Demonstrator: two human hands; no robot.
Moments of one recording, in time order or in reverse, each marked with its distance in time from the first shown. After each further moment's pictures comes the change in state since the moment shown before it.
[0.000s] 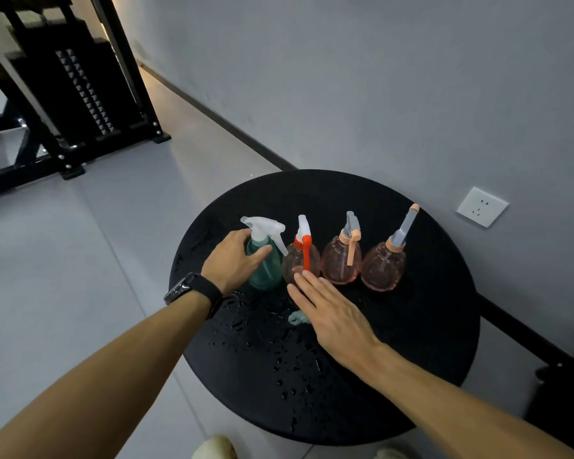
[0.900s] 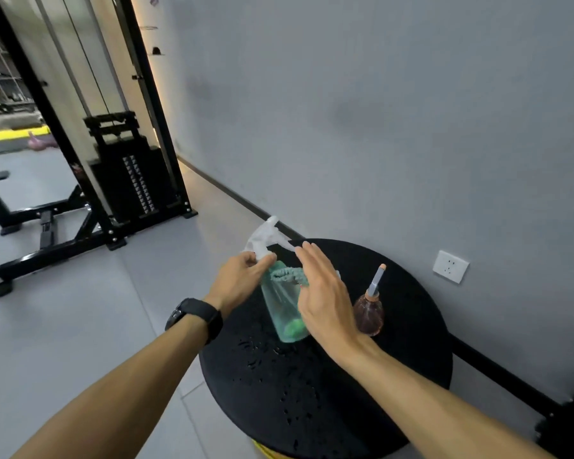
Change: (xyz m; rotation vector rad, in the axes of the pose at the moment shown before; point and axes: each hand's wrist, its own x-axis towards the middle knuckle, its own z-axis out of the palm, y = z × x) left_hand -0.091 0.106 -0.117 -0.373 0.109 -0.025; right_hand 0.036 -0.047 -0.196 0.513 0.359 0.365
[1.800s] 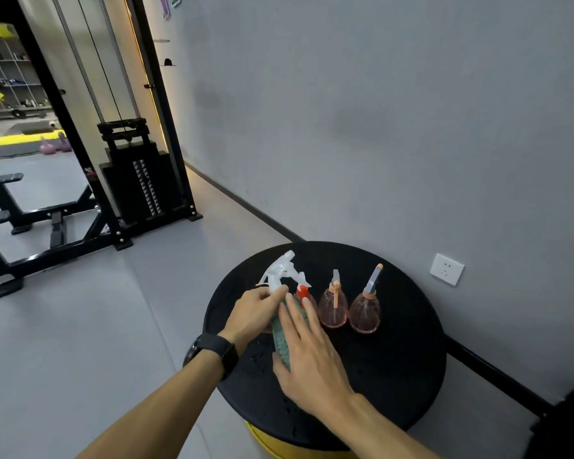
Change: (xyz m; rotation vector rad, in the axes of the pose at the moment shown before) left_hand -0.063 -0.011 0.030 -0.208 -0.109 -0.147; right_hand -0.091 -0.008 0.023 -0.314 -0.300 -0.074
